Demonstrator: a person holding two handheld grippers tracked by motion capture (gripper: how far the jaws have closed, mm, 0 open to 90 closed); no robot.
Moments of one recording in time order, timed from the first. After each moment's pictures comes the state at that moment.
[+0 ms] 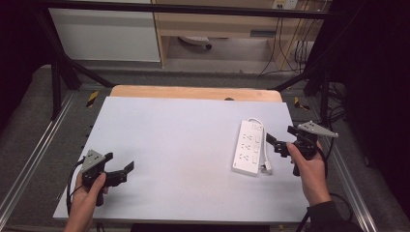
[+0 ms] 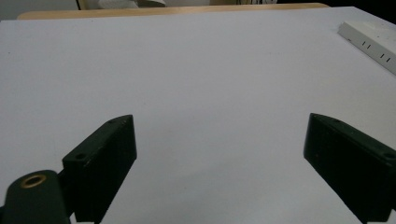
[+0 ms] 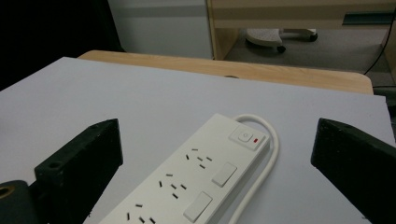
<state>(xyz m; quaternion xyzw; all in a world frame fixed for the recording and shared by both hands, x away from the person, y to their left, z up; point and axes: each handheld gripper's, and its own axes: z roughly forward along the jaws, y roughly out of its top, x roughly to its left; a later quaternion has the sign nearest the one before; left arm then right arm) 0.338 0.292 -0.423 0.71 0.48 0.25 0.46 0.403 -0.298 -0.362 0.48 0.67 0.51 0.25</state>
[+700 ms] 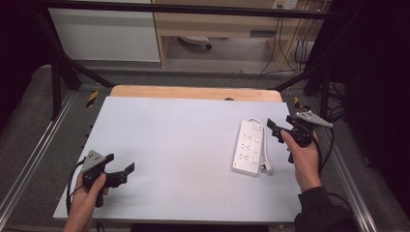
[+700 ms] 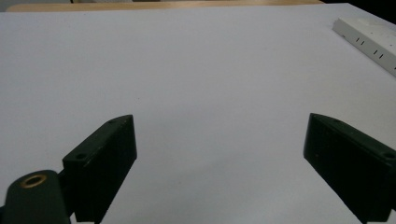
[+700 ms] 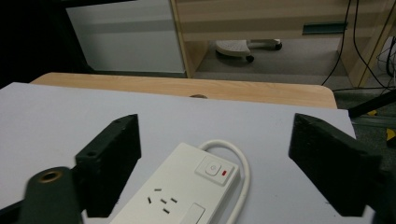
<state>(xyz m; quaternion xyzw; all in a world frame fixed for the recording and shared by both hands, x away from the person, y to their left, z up) 0.337 0.292 -0.422 0.71 0.47 0.24 0.47 0.442 -0.296 -0.364 0.52 0.63 0.50 0.29</state>
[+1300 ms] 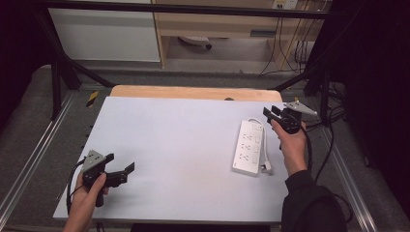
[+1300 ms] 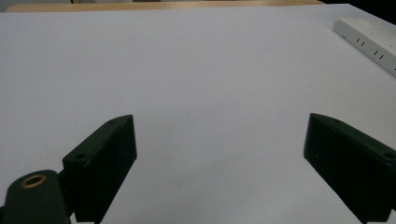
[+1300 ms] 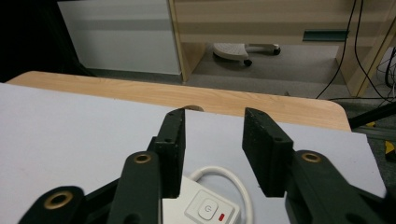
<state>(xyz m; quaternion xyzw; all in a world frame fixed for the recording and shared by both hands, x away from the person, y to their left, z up) 0.338 0.291 -0.423 0.71 0.48 0.23 0.47 0.490 -0.279 -0.375 0.51 0.64 0.49 0.31</state>
